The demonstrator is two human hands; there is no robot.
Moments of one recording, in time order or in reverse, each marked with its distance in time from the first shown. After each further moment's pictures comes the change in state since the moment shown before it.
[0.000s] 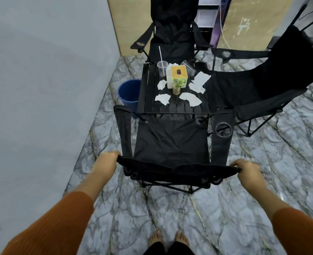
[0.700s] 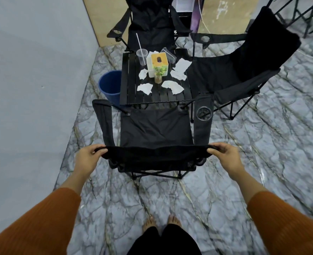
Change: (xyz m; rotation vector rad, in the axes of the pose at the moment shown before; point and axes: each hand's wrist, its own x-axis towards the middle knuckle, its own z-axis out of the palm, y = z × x) left_hand -0.017 0.019 0.000 -0.748 0.168 -0.129; right_hand -0.022 0.003 0.001 0.728 -0.037 0.048
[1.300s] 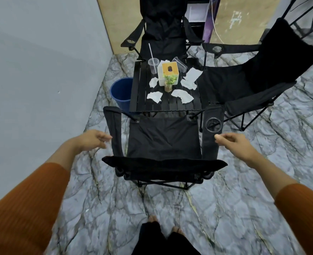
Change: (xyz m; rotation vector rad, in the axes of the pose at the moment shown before) left_hand 0.071 0.057 -0.060 0.181 -0.514 -0.238; right_hand 0.041 -0.083 -0.021 -0.212 -0.251 -0.041
